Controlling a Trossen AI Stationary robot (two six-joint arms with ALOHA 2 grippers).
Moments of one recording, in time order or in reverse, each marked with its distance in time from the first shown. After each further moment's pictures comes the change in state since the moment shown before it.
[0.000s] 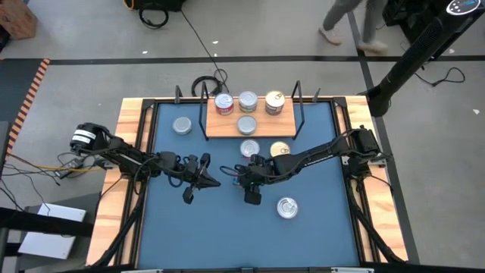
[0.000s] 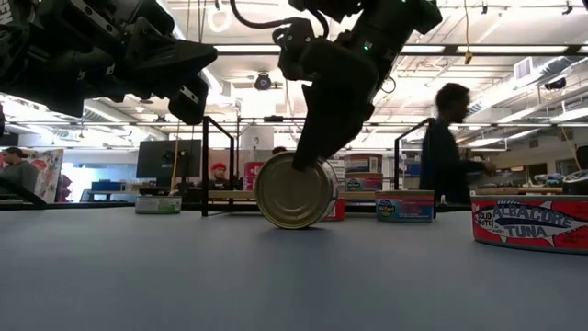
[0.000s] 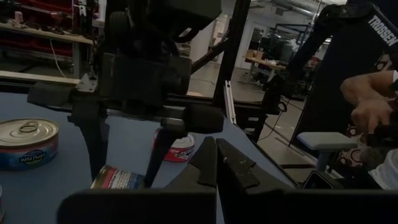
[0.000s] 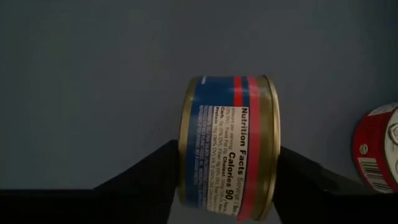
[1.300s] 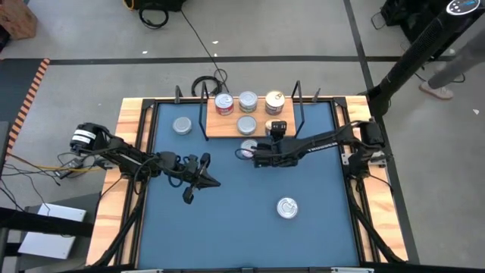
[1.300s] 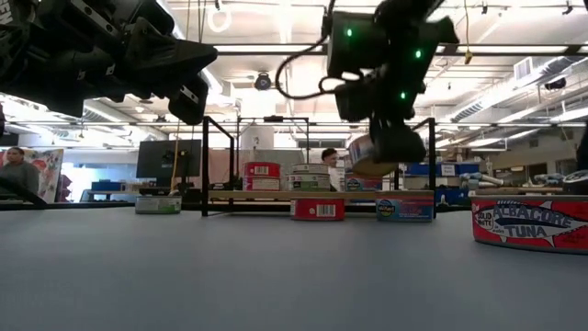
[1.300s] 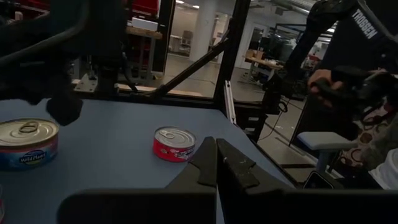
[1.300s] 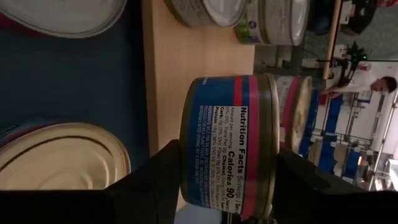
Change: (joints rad) left arm 0.000 0.000 0.000 0.000 0.000 0.002; right arm -0.158 -0.089 -0.097 -0.430 0.782 -0.344
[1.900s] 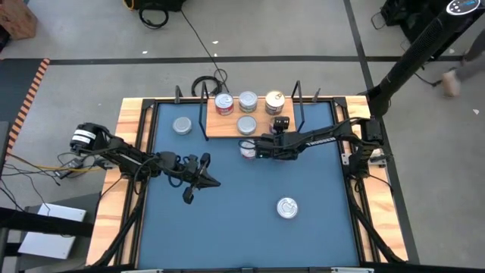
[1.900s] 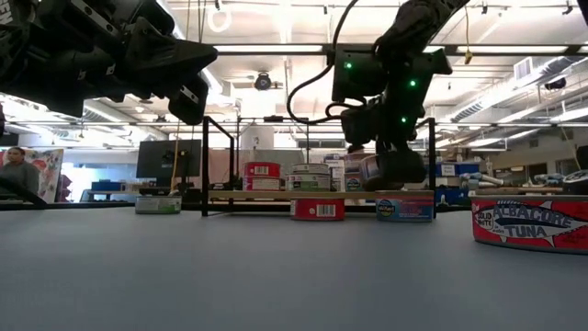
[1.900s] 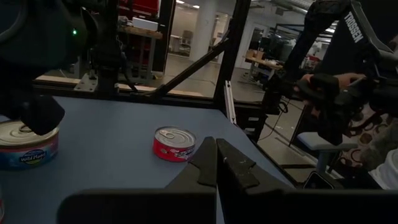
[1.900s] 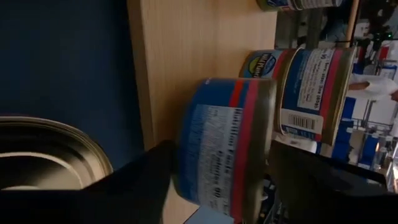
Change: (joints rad) left arm 0.000 0.000 0.000 0.000 0.000 -0.003; right arm -0.105 0.000 -0.096 0.130 -0.047 -0.056
